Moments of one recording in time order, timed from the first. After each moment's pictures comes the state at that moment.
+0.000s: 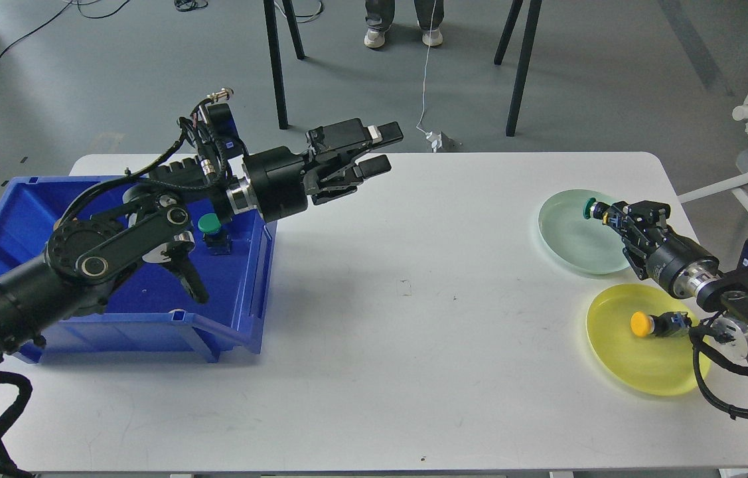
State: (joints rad) left arm -0.89 0.33 -0.47 -1.00 0.89 -0.49 -0.49; right arm 0.66 -0.35 0.55 0.28 -0.60 0.37 0.45
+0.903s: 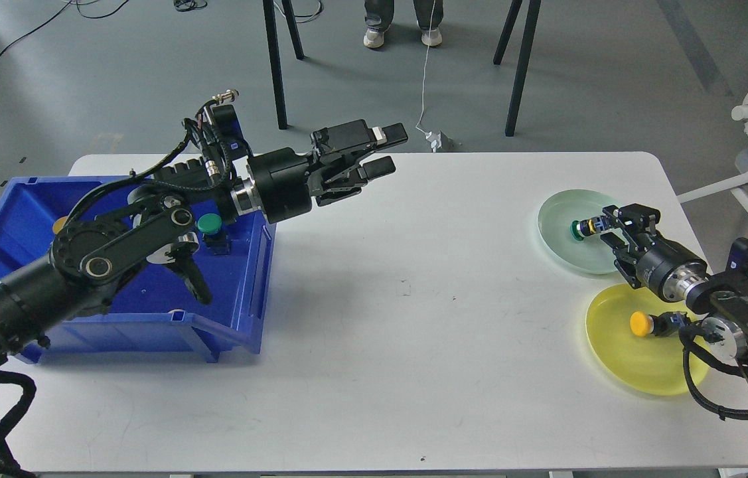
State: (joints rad) left arm -0.89 0.32 -0.47 -1.00 0.89 -0.49 -0.49; right arm 0.66 -0.32 0.55 0.28 -0.60 0.37 0.42
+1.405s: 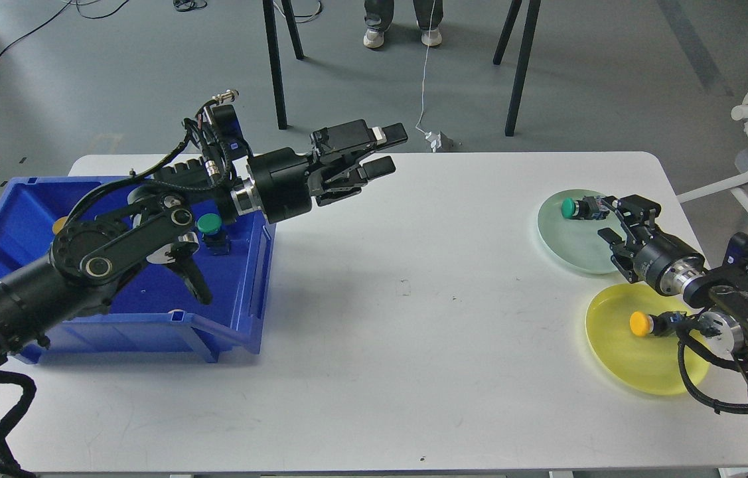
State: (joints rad) left arm -0.89 0.32 -0.47 -1.00 0.87 -0.49 -0.49; right arm 0.69 -0.33 0.57 0.33 -0.55 0.38 0.42
